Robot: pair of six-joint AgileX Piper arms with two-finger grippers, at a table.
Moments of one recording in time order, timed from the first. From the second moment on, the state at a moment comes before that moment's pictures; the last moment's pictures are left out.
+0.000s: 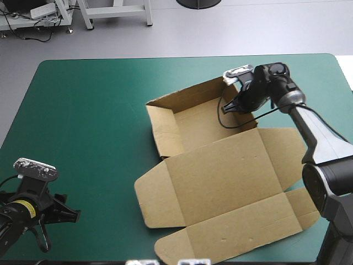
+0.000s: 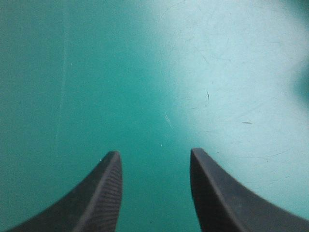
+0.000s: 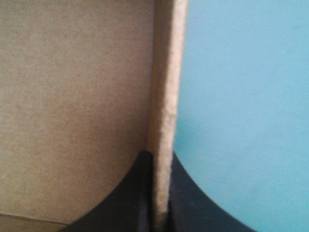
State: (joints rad) left arm -0.40 0.64 -0.82 0.25 1.25 -0.17; right arm 0.24 1.90 -1.77 0.05 1.07 -0.19
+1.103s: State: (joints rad) left arm -0.40 0.64 -0.82 0.25 1.24 -0.18; right arm -0.34 2.08 -1.91 0.08 1.21 -0.40
